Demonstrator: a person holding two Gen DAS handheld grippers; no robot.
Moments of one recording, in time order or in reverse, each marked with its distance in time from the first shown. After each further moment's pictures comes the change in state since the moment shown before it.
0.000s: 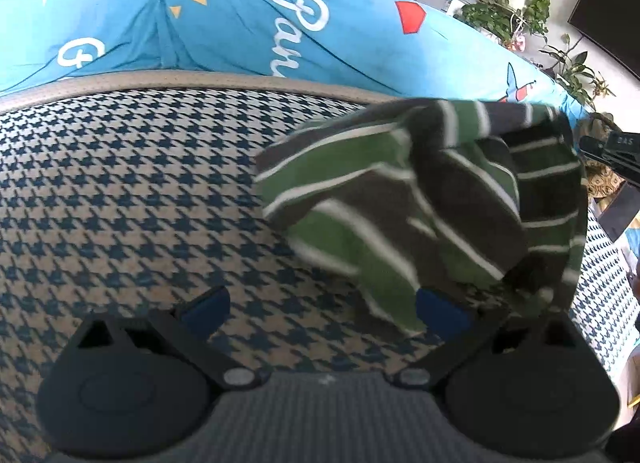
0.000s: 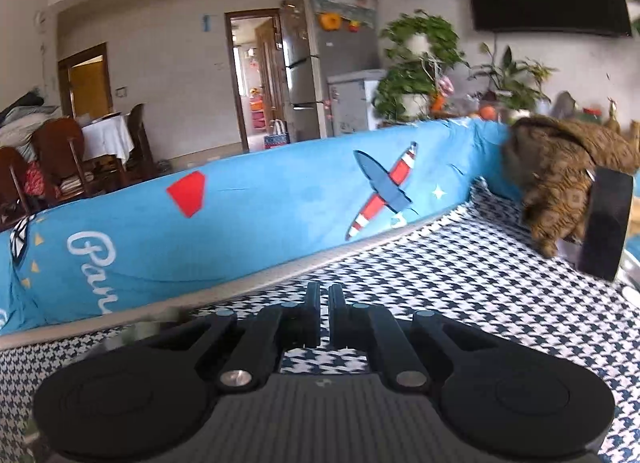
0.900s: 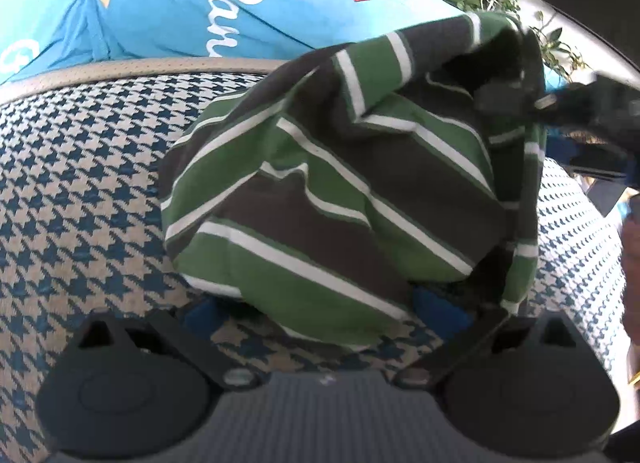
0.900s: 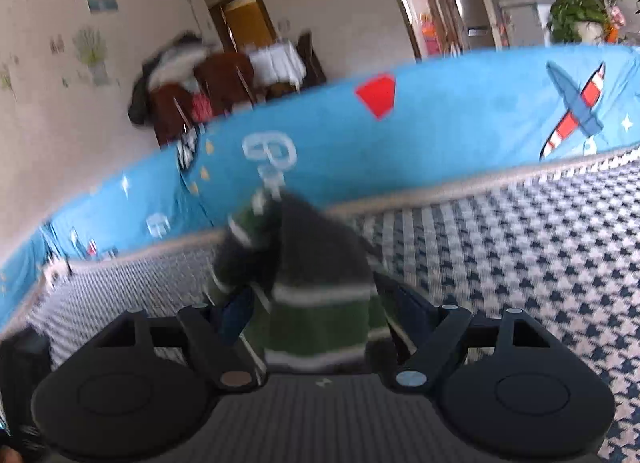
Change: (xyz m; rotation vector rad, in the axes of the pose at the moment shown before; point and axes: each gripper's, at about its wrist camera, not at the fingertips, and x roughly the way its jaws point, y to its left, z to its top) left arm 0.050 -0.036 -0.008 0.079 0.008 -0.040; right arm 0.020 0.043 -0.046 -0.135 0.281 0.544
